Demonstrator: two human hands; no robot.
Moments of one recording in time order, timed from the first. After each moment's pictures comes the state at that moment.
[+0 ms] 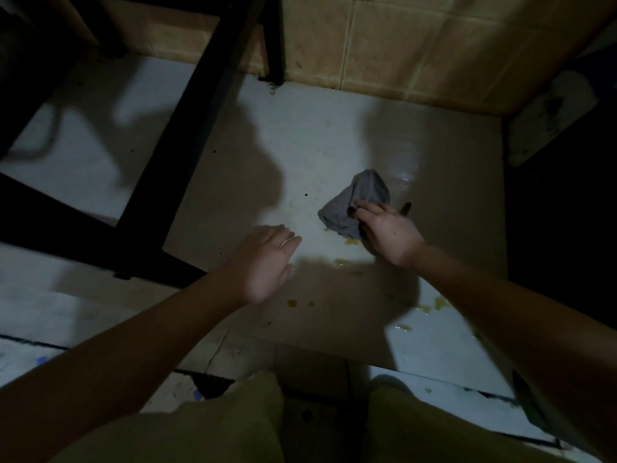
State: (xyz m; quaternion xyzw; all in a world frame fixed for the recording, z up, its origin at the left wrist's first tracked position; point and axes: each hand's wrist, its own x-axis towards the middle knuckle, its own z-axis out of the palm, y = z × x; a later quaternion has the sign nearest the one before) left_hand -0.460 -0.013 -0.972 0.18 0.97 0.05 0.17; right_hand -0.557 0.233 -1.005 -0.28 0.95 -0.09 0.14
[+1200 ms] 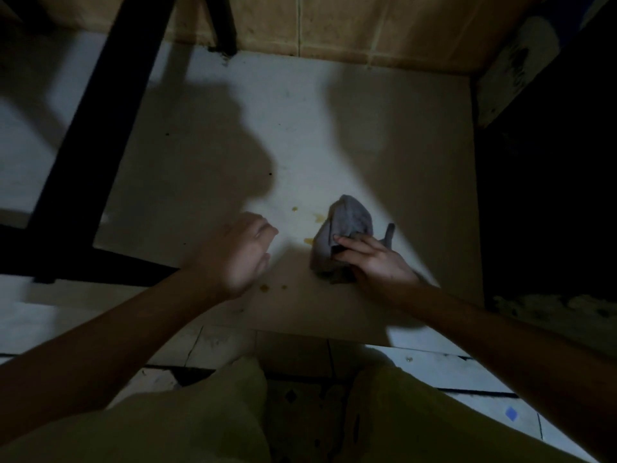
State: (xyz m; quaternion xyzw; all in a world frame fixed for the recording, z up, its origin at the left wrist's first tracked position) left_hand -0.457 0.005 -0.966 0.20 0.97 0.06 0.16; right_hand -0.466 0.274 -1.007 -0.28 0.92 -0.16 0.23
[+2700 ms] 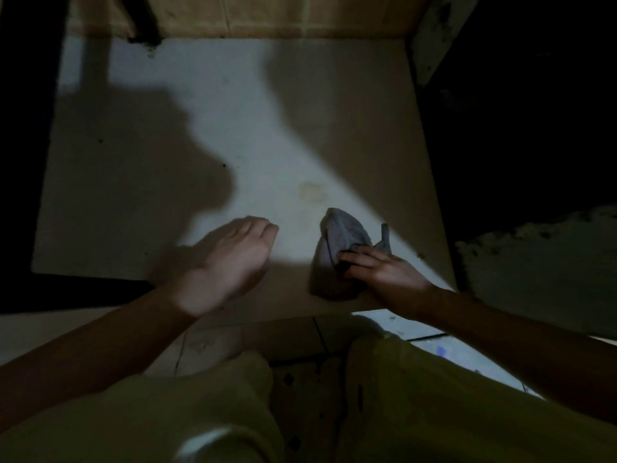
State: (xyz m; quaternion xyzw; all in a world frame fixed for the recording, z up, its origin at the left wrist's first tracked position) left_hand -0.460 0.048 -0.984 0.25 0.94 0.04 0.25; right_hand -0.393 0.313 -0.997 -0.27 0.93 -0.11 0.22
